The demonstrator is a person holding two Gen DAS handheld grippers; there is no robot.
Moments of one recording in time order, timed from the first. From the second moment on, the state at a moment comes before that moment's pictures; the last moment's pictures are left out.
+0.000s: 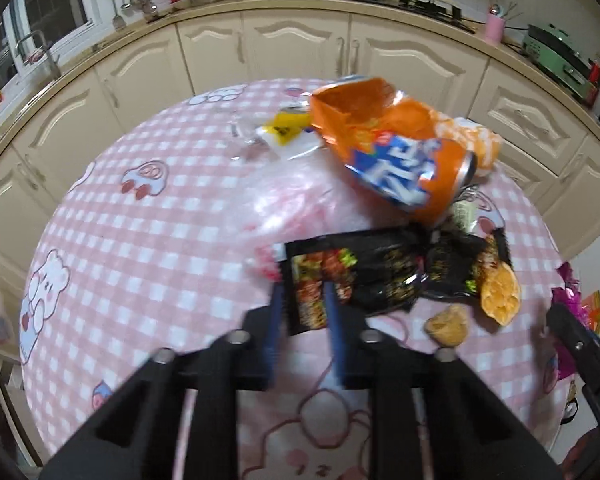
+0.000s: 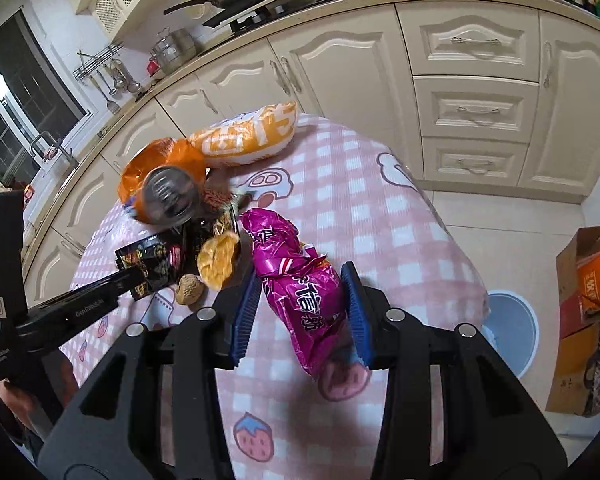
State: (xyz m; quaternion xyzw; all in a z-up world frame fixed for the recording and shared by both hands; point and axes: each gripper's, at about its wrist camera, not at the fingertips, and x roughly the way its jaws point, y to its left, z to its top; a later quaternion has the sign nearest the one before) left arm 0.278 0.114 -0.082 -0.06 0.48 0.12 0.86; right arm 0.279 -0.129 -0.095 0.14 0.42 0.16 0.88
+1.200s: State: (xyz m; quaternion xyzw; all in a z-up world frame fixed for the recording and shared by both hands) left arm 0.163 0.067 0.005 -0.06 0.38 0.03 0.92; right arm 0.177 -0.179 -0.058 0.15 0.38 0.12 0.90
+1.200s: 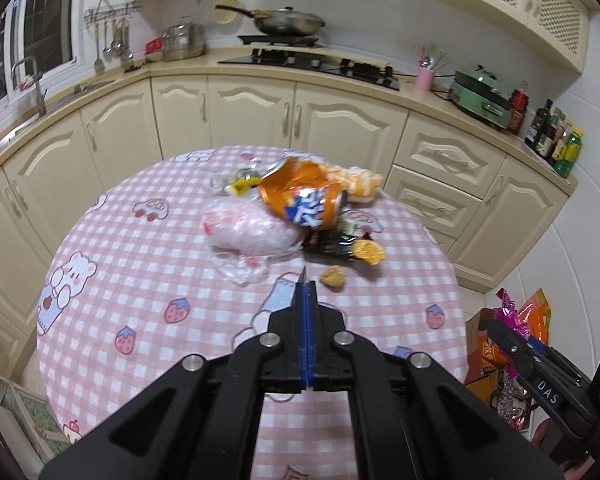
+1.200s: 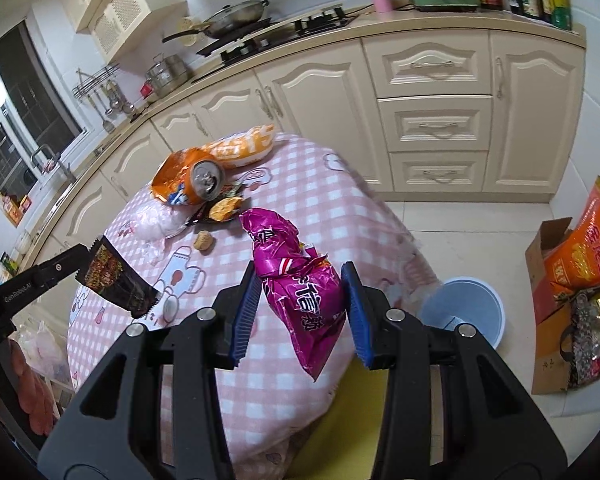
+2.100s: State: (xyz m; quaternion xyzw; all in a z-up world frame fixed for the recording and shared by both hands) left arm 0.197 -0.112 0.029 -0.01 0.37 -0.14 0.92; right arm 0.141 -0.316 -0.049 0.22 0.34 0.00 0.92
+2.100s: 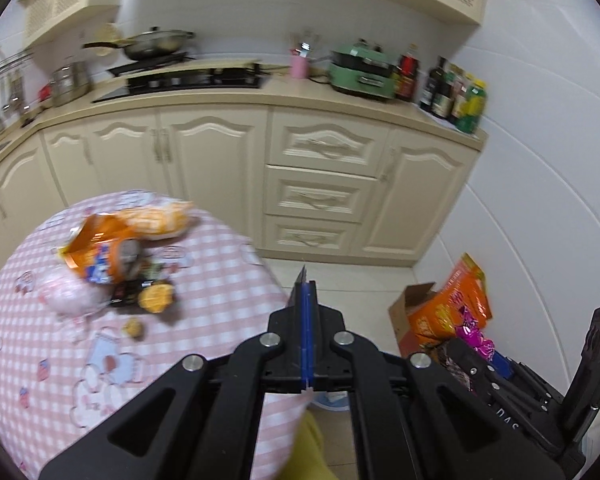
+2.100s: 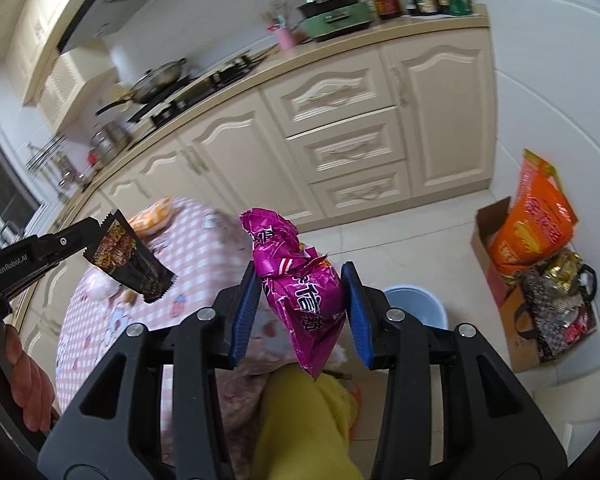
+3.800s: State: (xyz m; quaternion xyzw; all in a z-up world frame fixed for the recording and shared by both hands) left arm 0.263 -0.185 -0.071 0.06 0.48 -0.12 0.87; right arm 0.210 -0.353 -0.104 0.21 0.43 -0.05 0.88
